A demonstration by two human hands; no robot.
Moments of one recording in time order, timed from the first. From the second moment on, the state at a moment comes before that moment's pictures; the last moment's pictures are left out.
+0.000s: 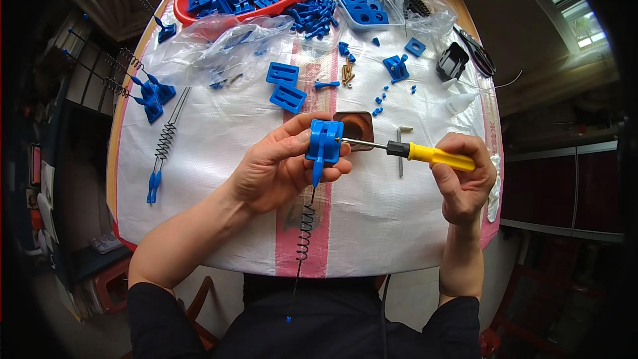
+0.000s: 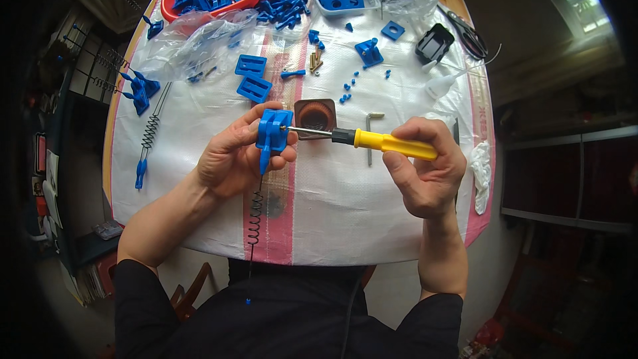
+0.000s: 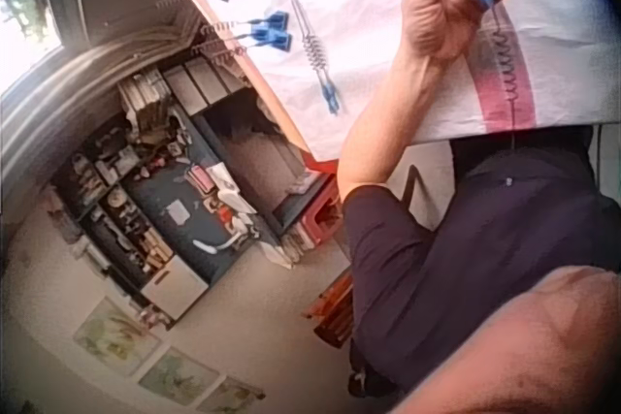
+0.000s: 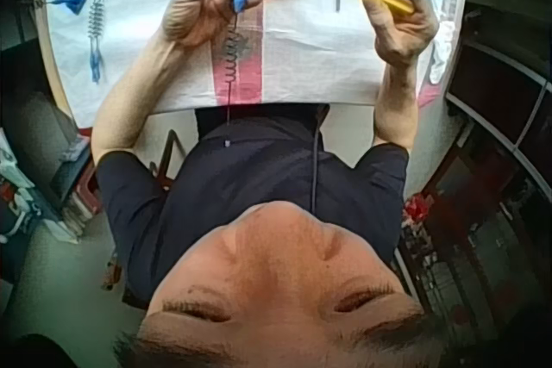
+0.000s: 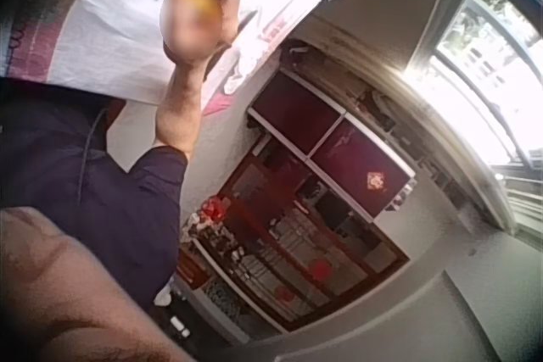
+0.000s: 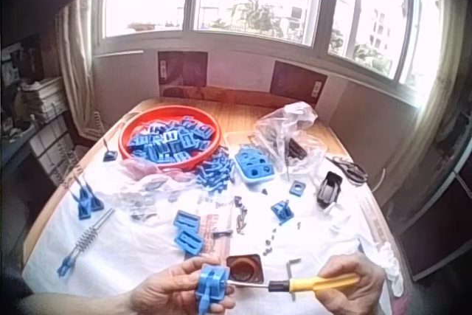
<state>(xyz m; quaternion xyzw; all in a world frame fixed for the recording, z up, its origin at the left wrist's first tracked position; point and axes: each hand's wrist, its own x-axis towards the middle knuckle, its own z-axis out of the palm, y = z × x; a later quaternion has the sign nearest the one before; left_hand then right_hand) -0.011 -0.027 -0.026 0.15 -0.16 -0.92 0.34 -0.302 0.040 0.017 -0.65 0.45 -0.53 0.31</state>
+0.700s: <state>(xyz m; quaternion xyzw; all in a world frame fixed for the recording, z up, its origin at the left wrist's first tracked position) -0.010 -0.028 -0.027 0.15 -0.18 -0.90 0.35 -0.289 0.038 0.027 -0.64 0.49 -0.49 0.32</state>
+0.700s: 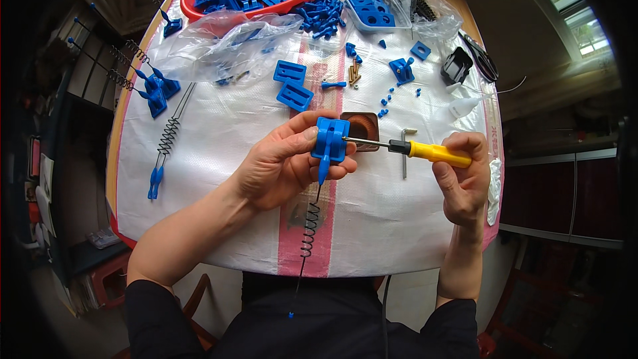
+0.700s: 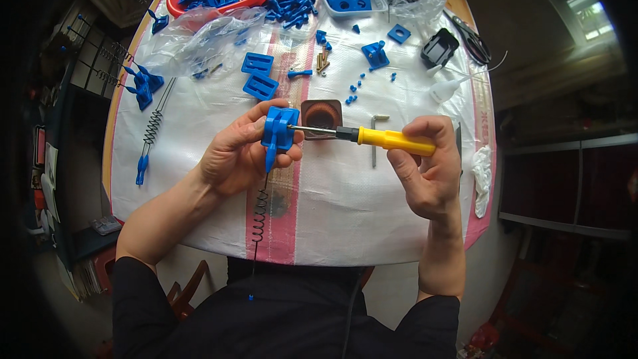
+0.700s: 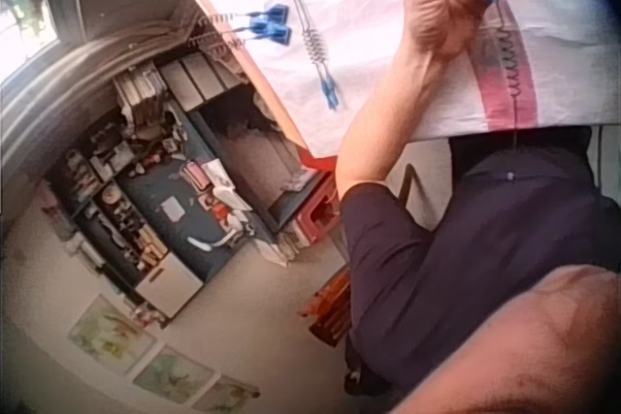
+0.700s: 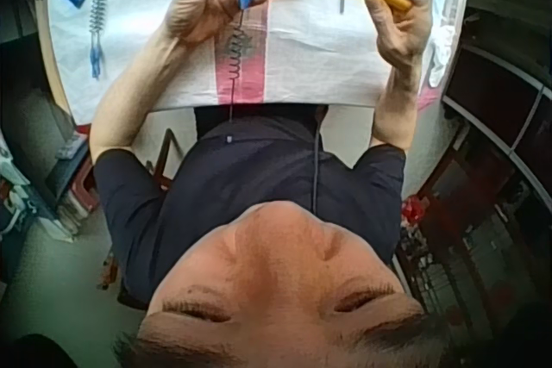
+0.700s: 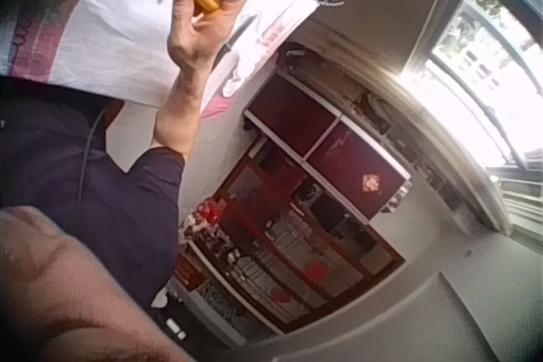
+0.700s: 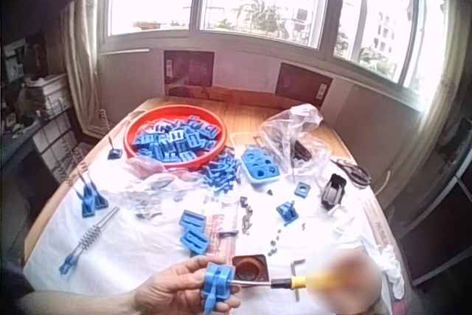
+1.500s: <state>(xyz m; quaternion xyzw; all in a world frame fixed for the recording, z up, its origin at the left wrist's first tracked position) -0.009 -0.030 -0.026 0.15 -0.18 -0.90 0.36 -0.312 0.035 0.025 -0.61 0.53 -0.38 0.45</state>
